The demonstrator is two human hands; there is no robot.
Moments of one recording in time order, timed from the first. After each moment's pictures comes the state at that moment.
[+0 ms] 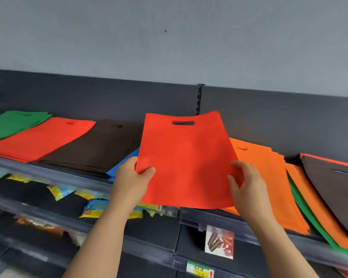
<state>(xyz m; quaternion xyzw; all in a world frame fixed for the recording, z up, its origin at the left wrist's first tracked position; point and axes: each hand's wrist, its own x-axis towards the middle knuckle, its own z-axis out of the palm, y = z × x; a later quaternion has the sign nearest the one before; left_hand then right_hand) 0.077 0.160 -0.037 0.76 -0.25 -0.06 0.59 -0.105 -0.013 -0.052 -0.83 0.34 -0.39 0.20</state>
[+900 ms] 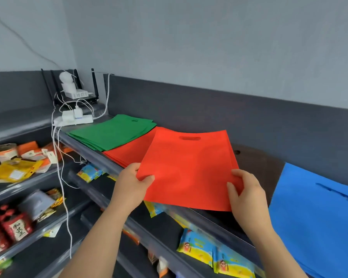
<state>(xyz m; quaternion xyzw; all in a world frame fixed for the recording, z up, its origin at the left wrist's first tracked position) 0.392 0.381 -0.052 0.82 -0.14 0.01 0.55 0.261 0.158 -0.061 -0.86 0.22 -0.35 0.30</state>
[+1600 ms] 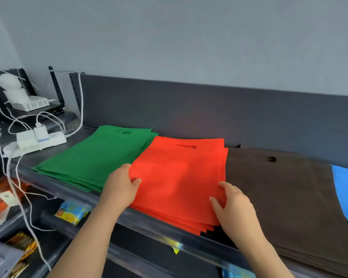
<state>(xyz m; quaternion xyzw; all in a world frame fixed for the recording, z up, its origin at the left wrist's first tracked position) 0.631 0.416 -0.059 0.91 -0.23 0.03 0.33 0.435 0.244 -0.078 -0.89 0.33 -0.24 0.22</state>
